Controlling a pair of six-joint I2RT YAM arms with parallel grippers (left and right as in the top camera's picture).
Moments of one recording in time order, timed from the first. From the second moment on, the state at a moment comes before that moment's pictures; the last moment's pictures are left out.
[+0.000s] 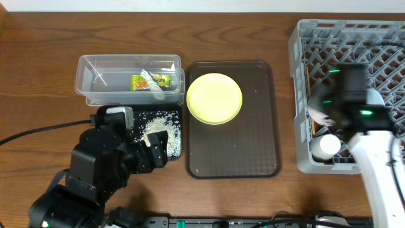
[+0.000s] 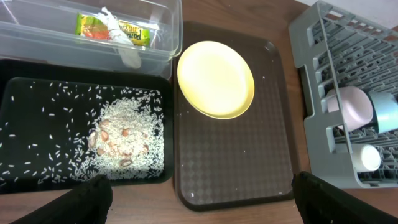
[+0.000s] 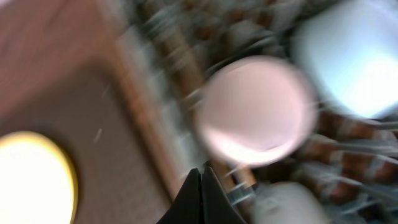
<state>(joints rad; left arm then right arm) -0.40 0.75 1.15 -1.13 0.02 -0.54 -0.07 1.28 1.11 -0.79 0.11 0.50</state>
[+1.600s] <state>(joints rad) -0.40 0.75 1.15 -1.13 0.02 -0.54 -0.52 1.46 1.11 -0.56 -0.12 0.39</state>
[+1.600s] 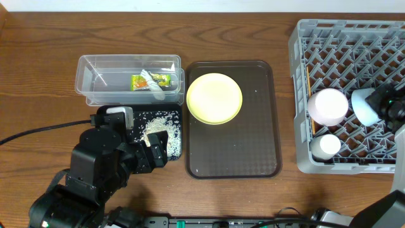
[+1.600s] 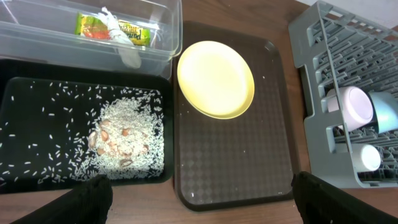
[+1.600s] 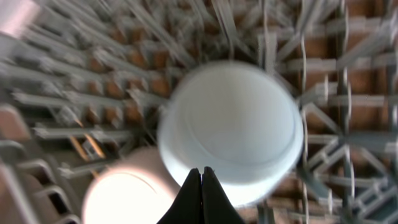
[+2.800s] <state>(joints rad) -0.40 0.75 1.15 -1.13 0.02 -0.54 -0.51 1.46 1.11 -0.66 -0.13 0.39</state>
